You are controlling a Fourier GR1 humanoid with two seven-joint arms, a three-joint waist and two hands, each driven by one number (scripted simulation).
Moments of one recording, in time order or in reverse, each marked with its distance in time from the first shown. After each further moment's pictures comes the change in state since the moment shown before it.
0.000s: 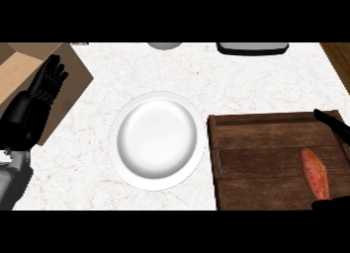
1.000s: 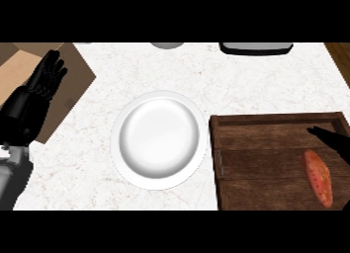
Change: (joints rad) left arm -0.024 -0.044 0.061 0.010 -0.034 -0.065 0.026; right arm -0.138 -0.093 0.117 0.046 0.138 0.414 0.476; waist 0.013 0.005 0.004
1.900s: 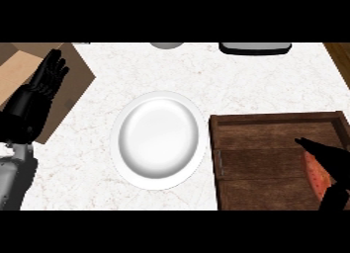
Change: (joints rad) left arm -0.012 -0.080 0.073 0.013 -0.088 -0.069 0.009; right arm -0.015 0.225 0.009 0.294 0.311 0.056 -0.137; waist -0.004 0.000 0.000
